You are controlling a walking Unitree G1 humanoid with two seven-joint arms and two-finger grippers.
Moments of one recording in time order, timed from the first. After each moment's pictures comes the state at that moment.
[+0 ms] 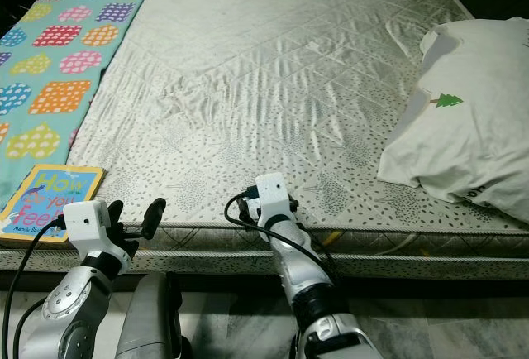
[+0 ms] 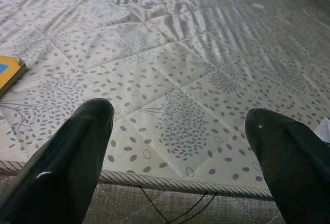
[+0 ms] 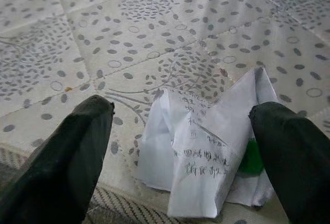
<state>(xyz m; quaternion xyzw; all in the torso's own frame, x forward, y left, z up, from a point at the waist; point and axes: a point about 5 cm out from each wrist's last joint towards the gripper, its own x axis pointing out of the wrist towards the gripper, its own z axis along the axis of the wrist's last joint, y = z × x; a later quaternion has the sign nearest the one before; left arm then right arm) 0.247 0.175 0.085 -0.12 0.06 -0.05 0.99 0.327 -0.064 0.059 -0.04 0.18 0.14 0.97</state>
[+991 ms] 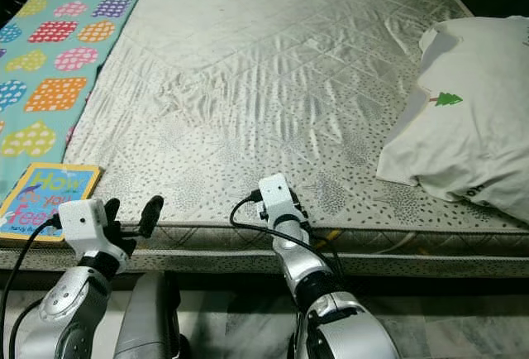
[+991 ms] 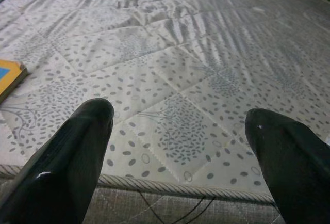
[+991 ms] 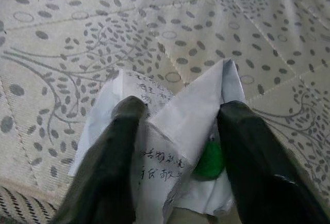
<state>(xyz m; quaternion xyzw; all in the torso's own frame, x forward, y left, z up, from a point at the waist) 0.245 0.174 0.093 -0.12 0.05 -0.04 0.99 0.335 -0.082 0.046 -0.16 0.18 0.07 0.97</state>
